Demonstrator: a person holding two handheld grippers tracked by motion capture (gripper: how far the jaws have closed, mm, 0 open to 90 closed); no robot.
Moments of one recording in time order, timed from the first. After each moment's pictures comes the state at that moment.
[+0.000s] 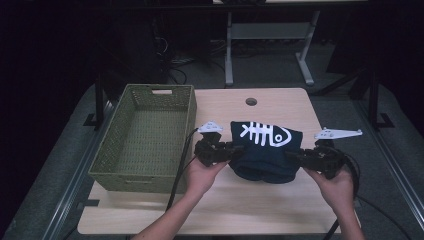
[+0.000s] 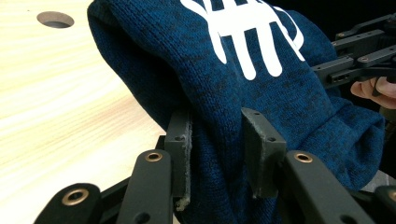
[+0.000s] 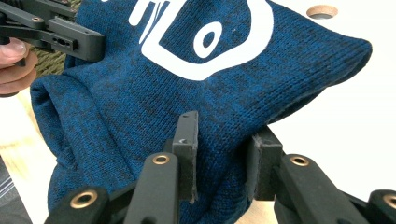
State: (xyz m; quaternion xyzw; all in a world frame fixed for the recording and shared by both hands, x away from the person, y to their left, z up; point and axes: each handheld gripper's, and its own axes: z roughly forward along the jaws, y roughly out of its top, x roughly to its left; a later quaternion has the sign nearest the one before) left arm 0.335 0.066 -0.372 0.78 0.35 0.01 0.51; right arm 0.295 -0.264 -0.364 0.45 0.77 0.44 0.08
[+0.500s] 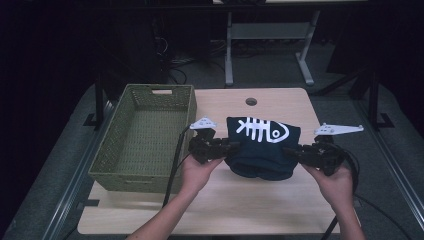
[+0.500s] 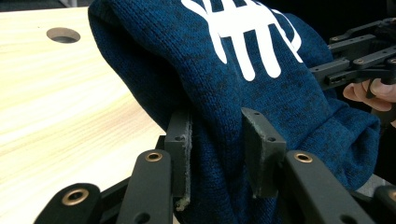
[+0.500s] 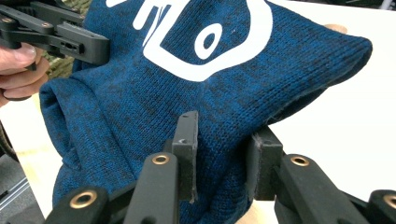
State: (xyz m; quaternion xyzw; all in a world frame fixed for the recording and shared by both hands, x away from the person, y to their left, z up) left arm 0.334 0.079 -0.356 0.78 0.35 0.01 0.52; right arm 0.295 -0.257 -0.349 0.43 0.77 0.46 0.08
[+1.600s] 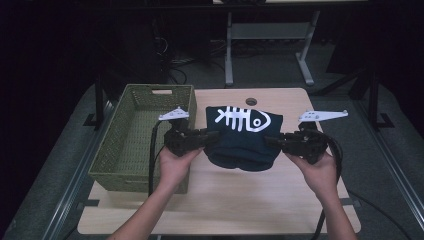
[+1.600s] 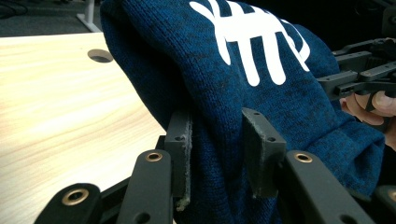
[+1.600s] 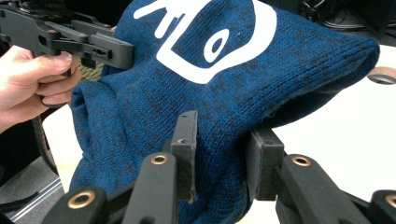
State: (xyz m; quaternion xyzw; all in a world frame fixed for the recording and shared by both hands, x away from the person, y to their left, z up) left arm 0.338 0.136 -0.329 0.75 0.37 0.02 0.55; right arm 0.310 -0.214 -0.316 0.39 0.77 0.50 0.06
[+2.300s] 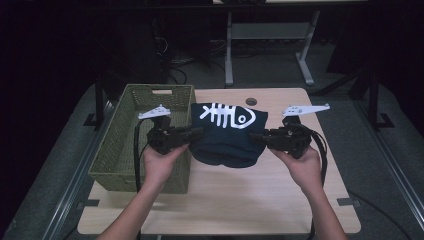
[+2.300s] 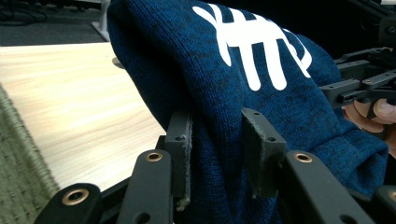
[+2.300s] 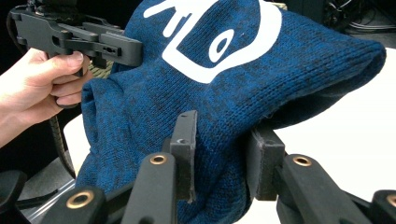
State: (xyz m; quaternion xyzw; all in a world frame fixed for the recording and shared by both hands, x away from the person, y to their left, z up) left arm 0.336 0.172 -0.321 0.73 0.39 0.03 0.56; right arm 0.322 -0.182 -0.310 0.37 0.77 0.52 0.03
